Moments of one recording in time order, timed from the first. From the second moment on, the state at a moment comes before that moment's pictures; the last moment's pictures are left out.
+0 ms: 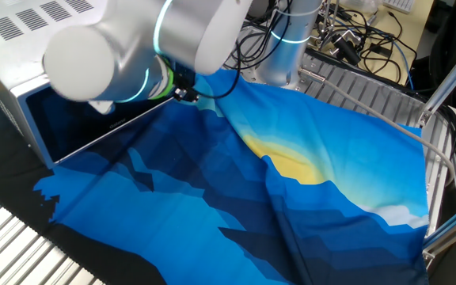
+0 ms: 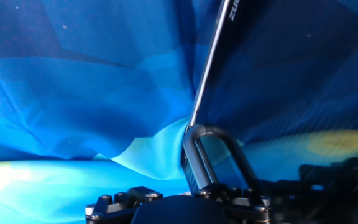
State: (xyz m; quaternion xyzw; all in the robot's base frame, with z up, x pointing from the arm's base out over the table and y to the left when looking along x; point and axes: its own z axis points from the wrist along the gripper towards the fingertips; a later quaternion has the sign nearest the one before) arm 0.358 -0.143 0.136 -0.09 -0.92 0.09 0.38
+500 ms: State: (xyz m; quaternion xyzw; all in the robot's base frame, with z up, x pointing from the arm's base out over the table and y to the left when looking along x) arm 0.363 -0.149 0.137 -0.09 -0.92 0.07 0.38
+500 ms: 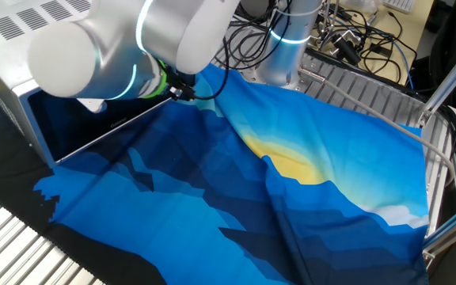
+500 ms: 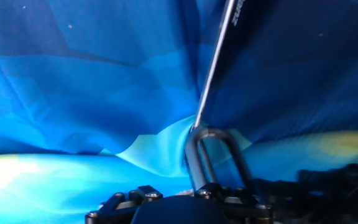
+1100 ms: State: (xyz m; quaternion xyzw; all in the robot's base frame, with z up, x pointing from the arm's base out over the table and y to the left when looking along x) arm 0.363 -0.143 0.134 -0.05 -0.91 0.10 0.39
